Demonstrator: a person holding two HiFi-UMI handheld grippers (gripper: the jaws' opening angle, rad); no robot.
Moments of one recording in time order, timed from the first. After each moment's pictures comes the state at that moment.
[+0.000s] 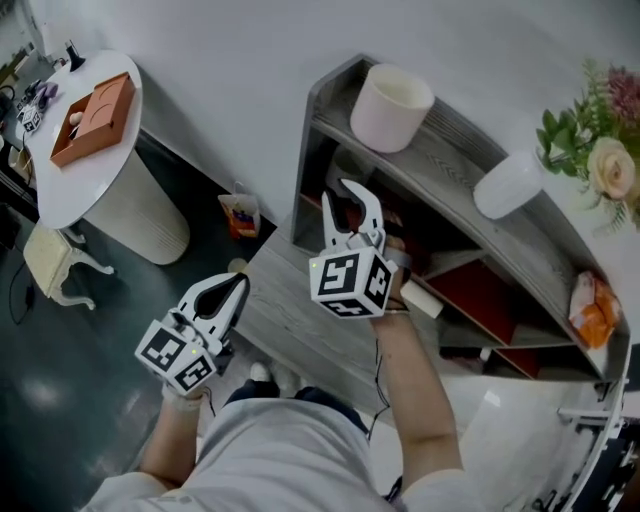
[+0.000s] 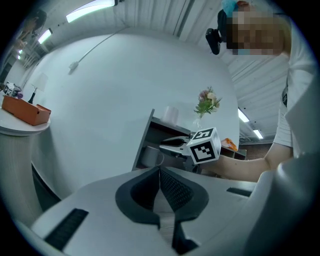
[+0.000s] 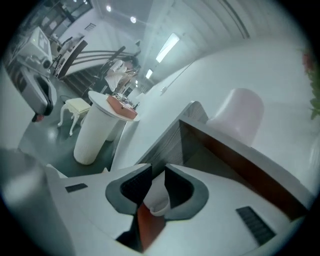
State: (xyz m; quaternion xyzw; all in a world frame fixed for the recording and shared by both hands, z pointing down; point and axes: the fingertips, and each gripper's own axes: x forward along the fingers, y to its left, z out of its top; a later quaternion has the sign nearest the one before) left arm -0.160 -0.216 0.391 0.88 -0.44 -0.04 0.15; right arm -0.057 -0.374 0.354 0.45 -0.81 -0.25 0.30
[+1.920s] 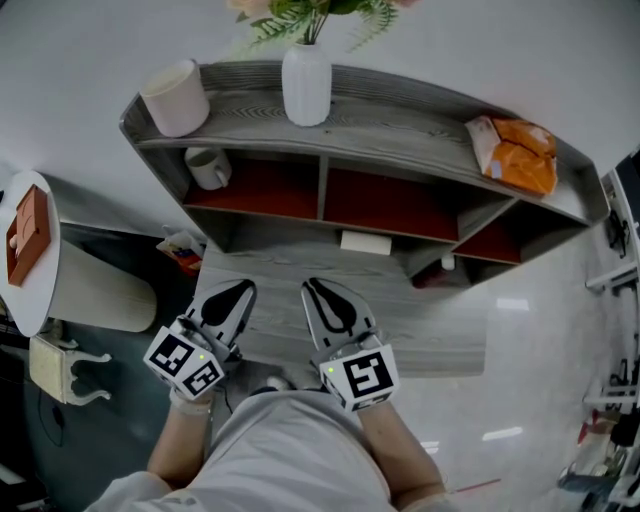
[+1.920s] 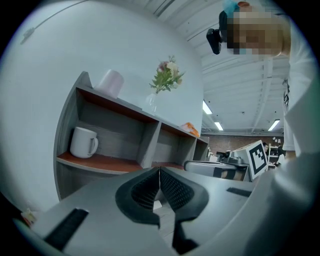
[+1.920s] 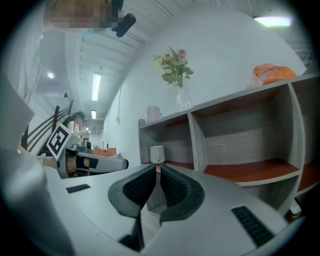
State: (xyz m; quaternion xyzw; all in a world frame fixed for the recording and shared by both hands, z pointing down) left arm 0.032 -0.176 0.392 0.96 -0.23 0.02 0.13; right arm 0.113 -0.154 0.386 0.58 -0.81 0.04 0.00
